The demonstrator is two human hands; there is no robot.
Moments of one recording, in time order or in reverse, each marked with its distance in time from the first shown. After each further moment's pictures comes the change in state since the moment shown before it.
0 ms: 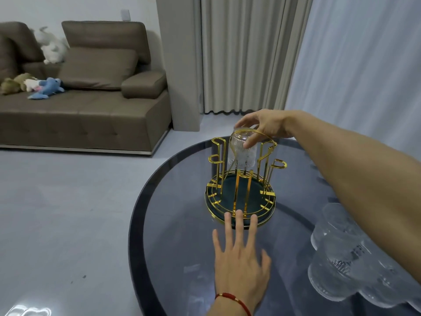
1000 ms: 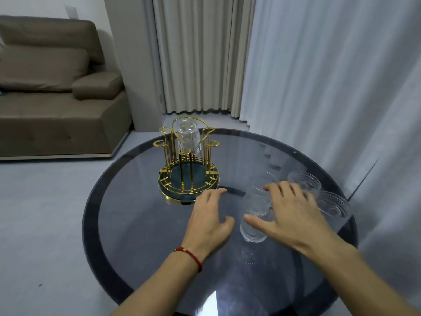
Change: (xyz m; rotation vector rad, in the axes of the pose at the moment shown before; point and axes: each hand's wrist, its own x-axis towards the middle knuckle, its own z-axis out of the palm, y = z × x) left_hand -0.020 0.060 -0.059 -0.502 0.066 0.206; right_hand -0.306 0.086 0.155 -0.699 0.477 0.327
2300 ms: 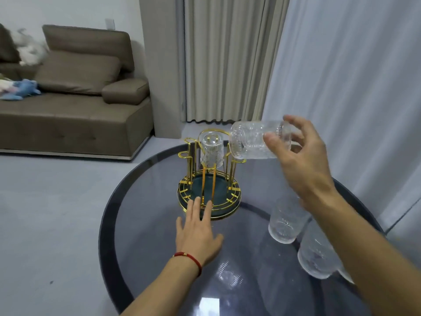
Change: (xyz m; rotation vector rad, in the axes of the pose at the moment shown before) left_hand 0.023 -0.079 -0.013 0.462 -0.157 -0.302; right_hand 0.098 -0.055 -0.076 1.165 0.484 -0.030
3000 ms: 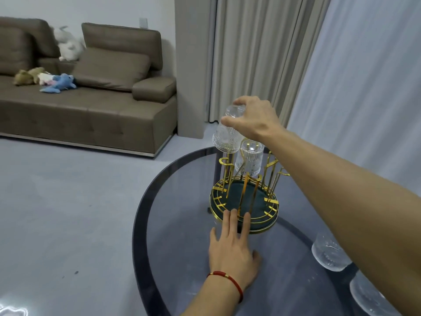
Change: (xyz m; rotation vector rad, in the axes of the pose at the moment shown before) left_hand 0.000 -0.009 0.009 0.035 0.041 0.067; right_hand 0.114 -0.040 0.175 -0.554 -0.359 -0.229
